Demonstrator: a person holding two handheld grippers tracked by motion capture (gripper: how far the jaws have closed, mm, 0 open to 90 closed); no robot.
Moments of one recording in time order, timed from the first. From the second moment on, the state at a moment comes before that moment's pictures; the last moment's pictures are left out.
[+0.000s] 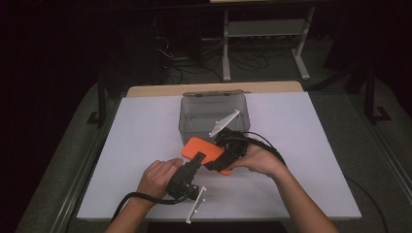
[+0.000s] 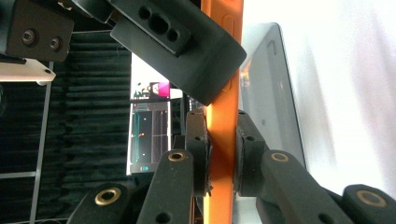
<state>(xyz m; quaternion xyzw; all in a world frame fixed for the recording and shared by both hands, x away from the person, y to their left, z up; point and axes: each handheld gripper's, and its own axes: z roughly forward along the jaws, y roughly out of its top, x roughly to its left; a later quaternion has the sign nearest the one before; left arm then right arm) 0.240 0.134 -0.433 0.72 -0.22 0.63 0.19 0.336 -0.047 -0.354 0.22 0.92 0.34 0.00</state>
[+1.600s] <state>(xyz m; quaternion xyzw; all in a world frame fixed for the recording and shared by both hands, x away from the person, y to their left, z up) 0.246 0.141 -0.432 0.74 -0.20 0.62 0.17 0.321 -0.108 -0.350 0.25 0.88 0.40 0.06</state>
